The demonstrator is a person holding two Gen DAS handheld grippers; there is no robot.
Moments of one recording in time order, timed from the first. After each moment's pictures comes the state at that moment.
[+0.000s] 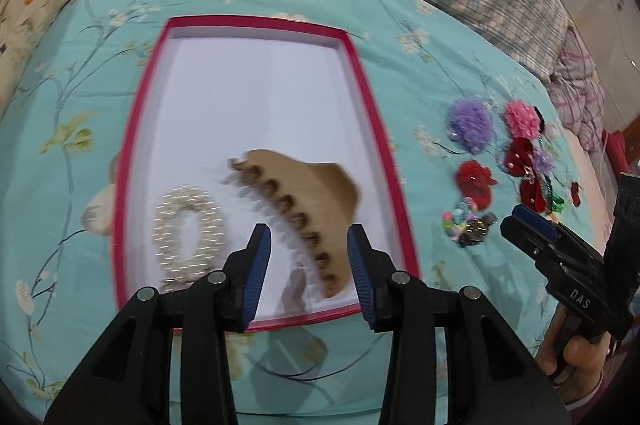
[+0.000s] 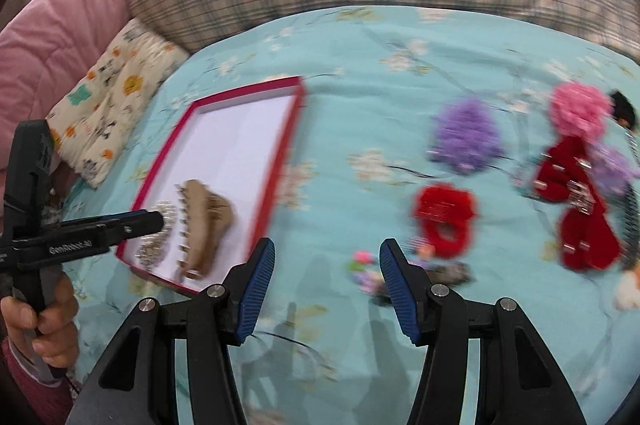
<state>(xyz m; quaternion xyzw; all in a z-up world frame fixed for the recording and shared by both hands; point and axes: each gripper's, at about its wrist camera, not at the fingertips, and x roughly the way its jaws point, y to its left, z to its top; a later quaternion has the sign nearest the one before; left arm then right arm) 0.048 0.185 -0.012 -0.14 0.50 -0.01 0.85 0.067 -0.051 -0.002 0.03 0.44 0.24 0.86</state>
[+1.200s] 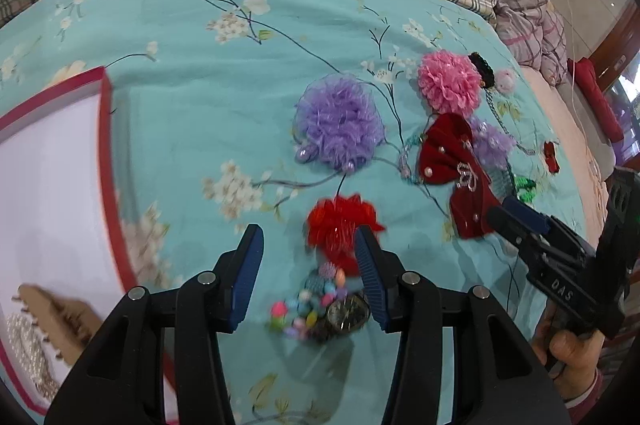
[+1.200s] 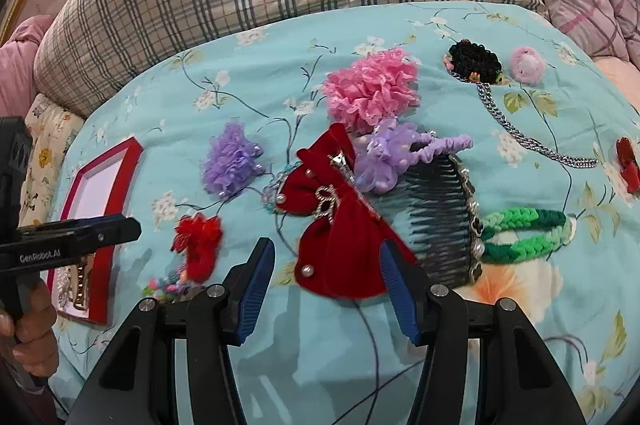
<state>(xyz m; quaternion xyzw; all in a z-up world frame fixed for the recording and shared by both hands) 0.165 0.024 -0.022 -0.07 0.53 -0.12 0.84 0.115 -0.214 -0.026 0.08 0.44 0.10 0.89</state>
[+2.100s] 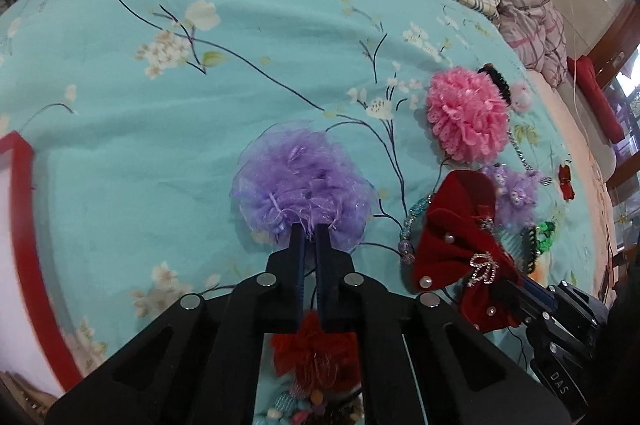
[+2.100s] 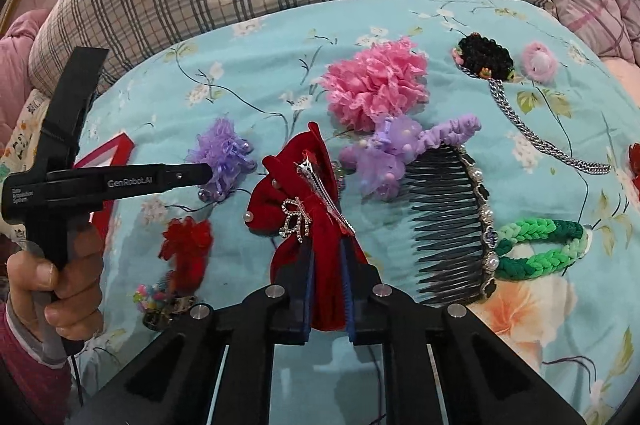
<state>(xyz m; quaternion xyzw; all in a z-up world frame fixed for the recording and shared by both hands) 0.230 -0.007 -0.045 -0.06 0.52 -0.14 0.84 0.127 -0.207 -0.033 0.07 0.45 0.11 0.88</state>
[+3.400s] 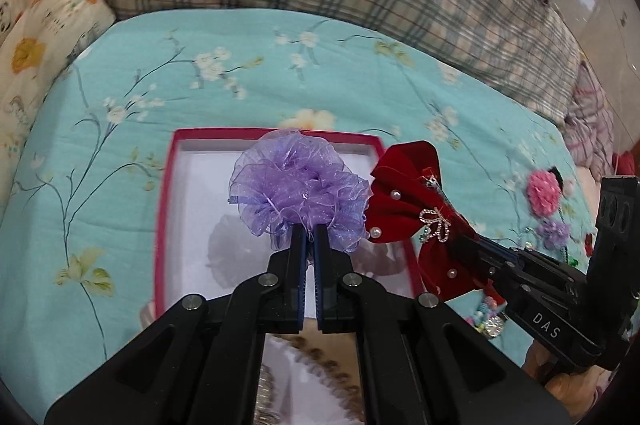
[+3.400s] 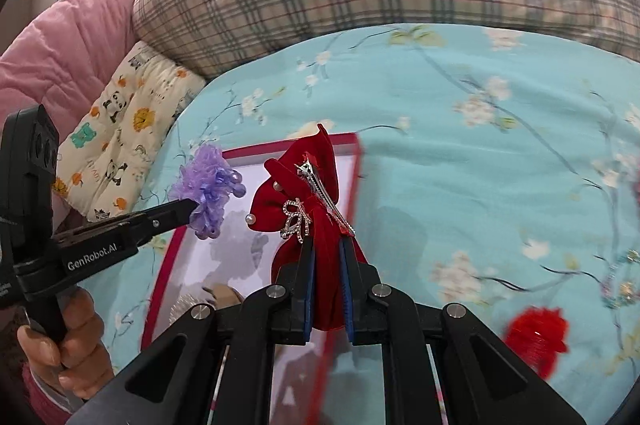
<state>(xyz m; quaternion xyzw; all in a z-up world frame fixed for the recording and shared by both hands) 0.135 0.242 0.017 -0.12 0.45 0.02 0.89 0.156 0.043 0.004 0.06 0.43 0.30 0.85</state>
